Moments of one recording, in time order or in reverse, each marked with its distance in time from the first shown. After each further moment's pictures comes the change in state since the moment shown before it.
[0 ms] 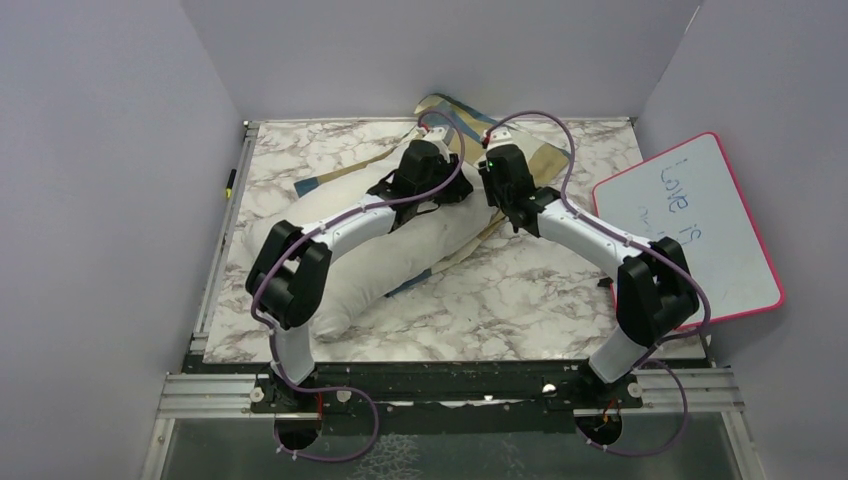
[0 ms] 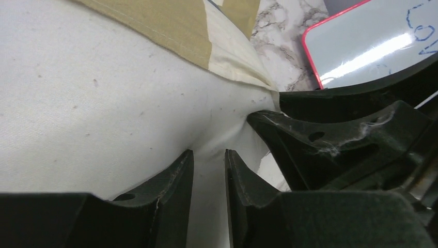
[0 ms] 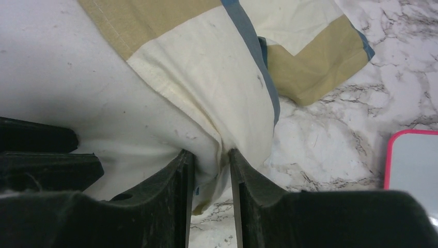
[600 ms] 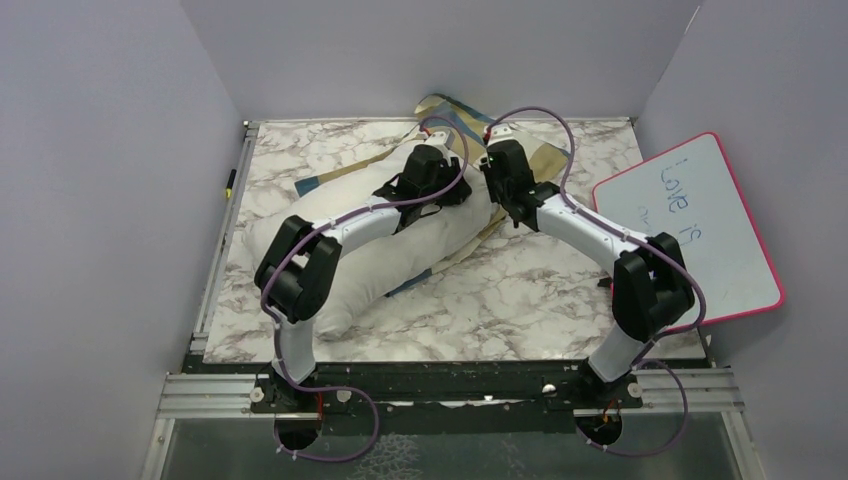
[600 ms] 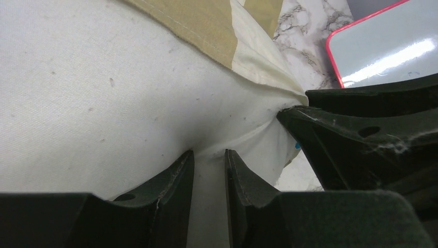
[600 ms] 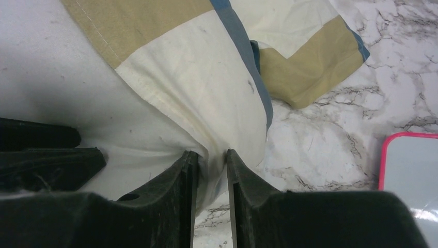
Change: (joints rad) left arm -0.002 0.065 -0.006 0.048 -0.065 0.015; right arm -0.018 0.021 0.038 -0.026 0.011 -0.013
